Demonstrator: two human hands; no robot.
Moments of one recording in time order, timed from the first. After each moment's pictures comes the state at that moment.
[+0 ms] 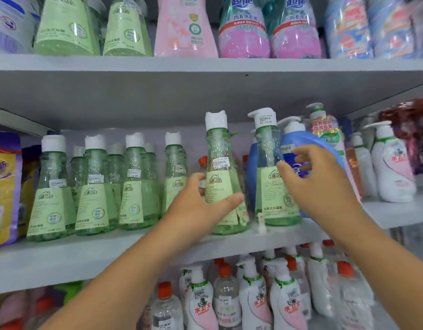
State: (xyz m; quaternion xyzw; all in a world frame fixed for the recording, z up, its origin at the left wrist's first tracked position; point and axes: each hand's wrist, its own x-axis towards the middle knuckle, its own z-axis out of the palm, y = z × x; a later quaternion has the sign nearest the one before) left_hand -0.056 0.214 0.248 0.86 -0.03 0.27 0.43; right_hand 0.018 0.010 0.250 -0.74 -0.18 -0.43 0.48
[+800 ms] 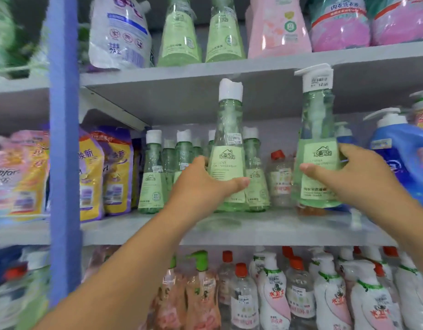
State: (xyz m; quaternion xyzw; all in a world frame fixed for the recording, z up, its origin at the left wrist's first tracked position) left_hand -0.134 0.314 0.265 0.84 0.10 0.40 0.36; right_hand -0.026 0.084 0.269 -0.76 -0.28 -0.31 0.50
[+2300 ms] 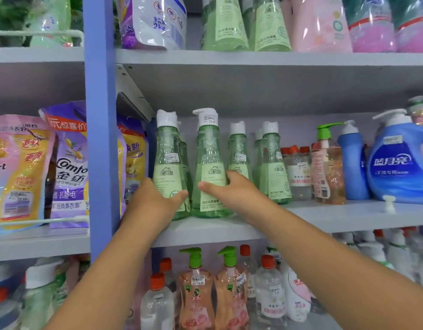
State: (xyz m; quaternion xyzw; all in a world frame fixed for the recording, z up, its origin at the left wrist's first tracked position) left_hand -0.176 0.489 0.237 0.83 0.24 0.38 0.33; right_hand -0.092 0.335 0.248 -0.77 -0.32 -0.07 0.55
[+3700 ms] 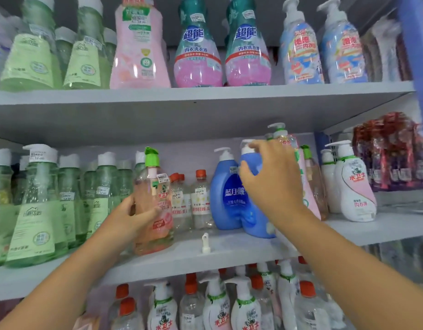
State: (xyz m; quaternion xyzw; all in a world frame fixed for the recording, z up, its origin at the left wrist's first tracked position) left_hand -0.027 0.240 0.246 0.81 0.07 0.36 0.46; right_hand 0.060 -0.024 0.284 -0.70 -0.23 -0.52 0.42
